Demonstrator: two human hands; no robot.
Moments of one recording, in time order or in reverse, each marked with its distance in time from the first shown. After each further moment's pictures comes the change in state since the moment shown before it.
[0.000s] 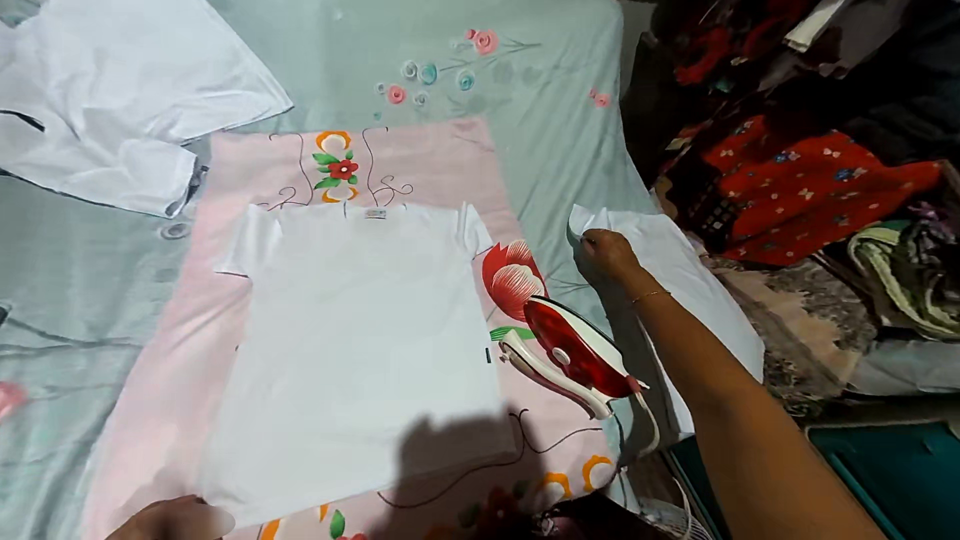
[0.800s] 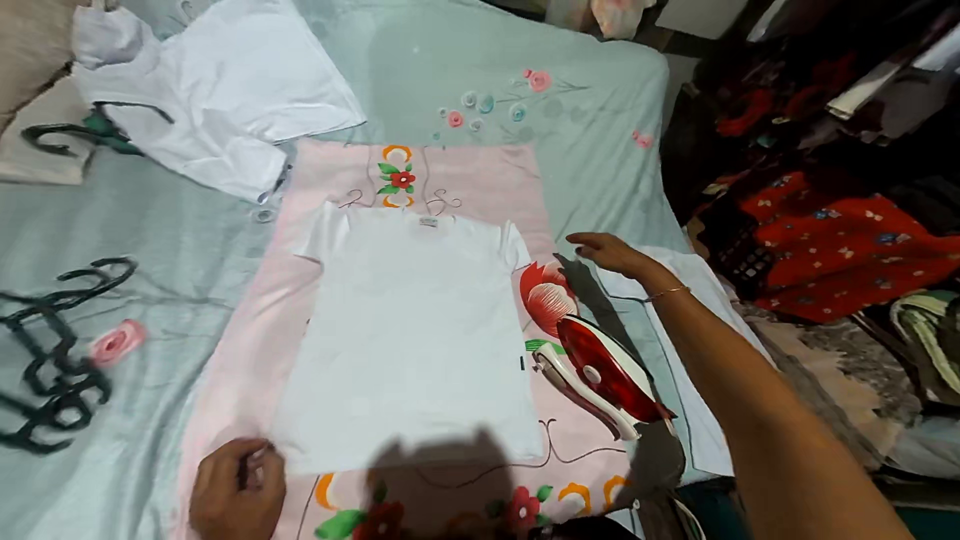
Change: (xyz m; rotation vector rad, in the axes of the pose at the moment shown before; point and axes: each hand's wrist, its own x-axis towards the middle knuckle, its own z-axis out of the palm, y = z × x) left_hand -0.003 0.011 0.000 -0.048 0.069 -0.036; right_hand 0.041 -0.090 -0.044 0.397 -0.306 -0.116
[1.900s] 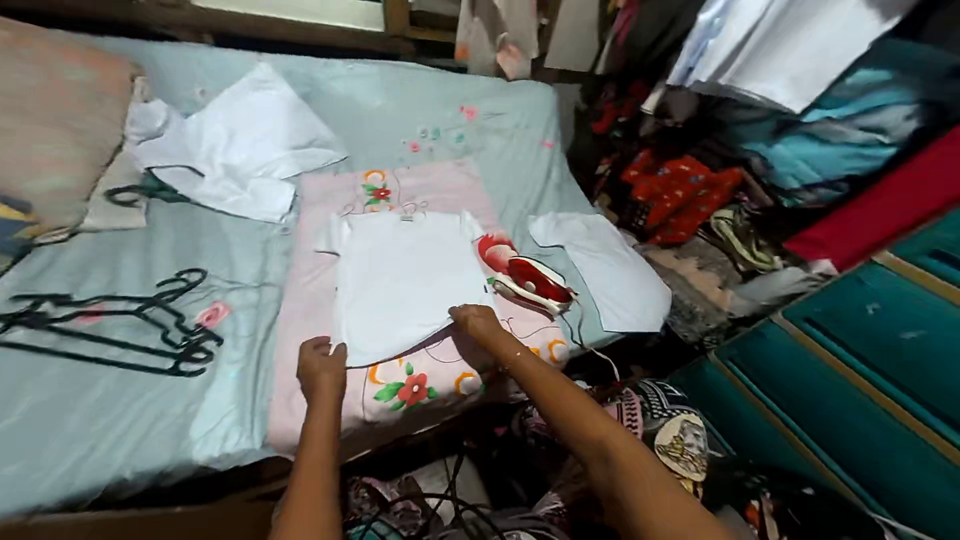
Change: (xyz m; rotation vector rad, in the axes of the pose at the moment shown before) left_hand 0.044 0.062 -0.051 -0.359 -0.444 -0.556; right_hand -0.203 -0.212 0.211 -0.272 -0.019 -0.016
